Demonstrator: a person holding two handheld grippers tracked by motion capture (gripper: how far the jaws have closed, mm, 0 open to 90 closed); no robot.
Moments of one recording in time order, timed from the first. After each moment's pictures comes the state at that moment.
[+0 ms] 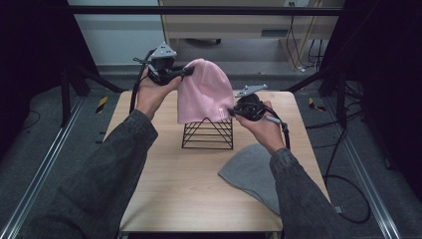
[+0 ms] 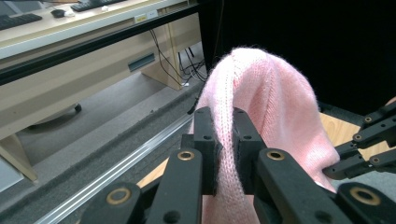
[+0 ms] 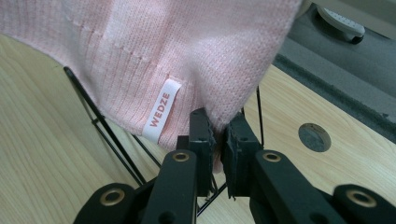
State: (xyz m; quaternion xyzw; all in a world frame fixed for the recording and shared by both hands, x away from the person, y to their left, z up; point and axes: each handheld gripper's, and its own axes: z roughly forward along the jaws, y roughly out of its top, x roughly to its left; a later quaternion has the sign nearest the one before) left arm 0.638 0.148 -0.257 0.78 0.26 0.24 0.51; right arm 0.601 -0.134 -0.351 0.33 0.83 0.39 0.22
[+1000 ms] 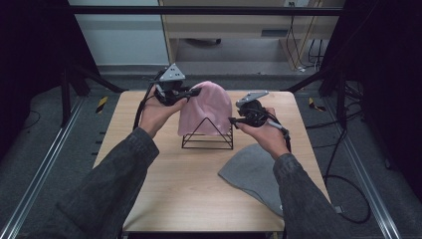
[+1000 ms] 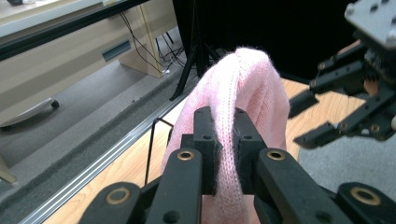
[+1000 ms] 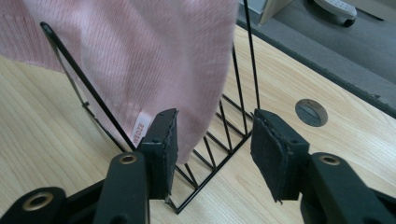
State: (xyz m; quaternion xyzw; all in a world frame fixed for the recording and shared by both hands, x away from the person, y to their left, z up) left arm 0.609 0.135 -0.295 0.81 0.22 0.22 0.49; right arm 0.592 -0.141 -0.365 0.36 0.83 0.37 0.22
